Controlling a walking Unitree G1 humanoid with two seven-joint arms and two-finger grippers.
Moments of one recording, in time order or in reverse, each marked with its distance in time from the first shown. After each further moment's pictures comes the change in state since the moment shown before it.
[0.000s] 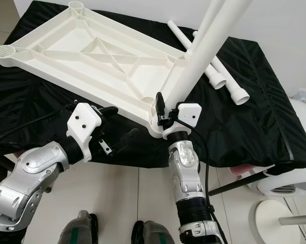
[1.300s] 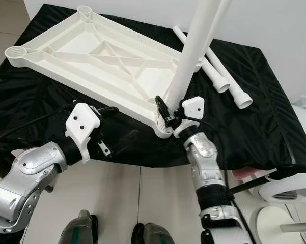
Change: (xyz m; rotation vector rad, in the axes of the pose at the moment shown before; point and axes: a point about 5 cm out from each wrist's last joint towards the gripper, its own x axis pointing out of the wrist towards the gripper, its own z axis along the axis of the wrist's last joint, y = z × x) left arm -0.004 0.000 0.004 0.009 -0.007 0.005; right arm 0.009 -0.032 -0.003 -0.065 0.088 0.329
